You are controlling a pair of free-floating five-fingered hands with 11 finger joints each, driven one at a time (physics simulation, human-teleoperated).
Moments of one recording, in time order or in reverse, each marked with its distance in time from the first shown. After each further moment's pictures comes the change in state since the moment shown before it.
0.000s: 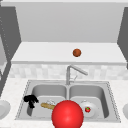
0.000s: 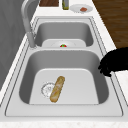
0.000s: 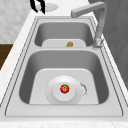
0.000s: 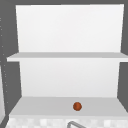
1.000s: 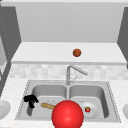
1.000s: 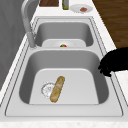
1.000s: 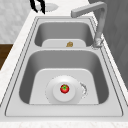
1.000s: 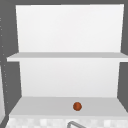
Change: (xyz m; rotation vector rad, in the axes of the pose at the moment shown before) left hand 0.000 0.000 0.000 0.000 0.000 0.000; right hand -0.143 -0.026 -0.066 0.026 -0.002 0.001
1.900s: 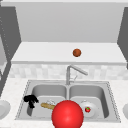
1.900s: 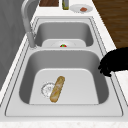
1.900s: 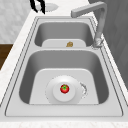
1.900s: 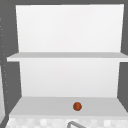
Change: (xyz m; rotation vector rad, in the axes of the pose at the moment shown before) left hand 0.000 0.000 0.000 0.000 0.000 0.000; right hand -0.086 0.070 -0.064 -0.071 -0.049 -0.023
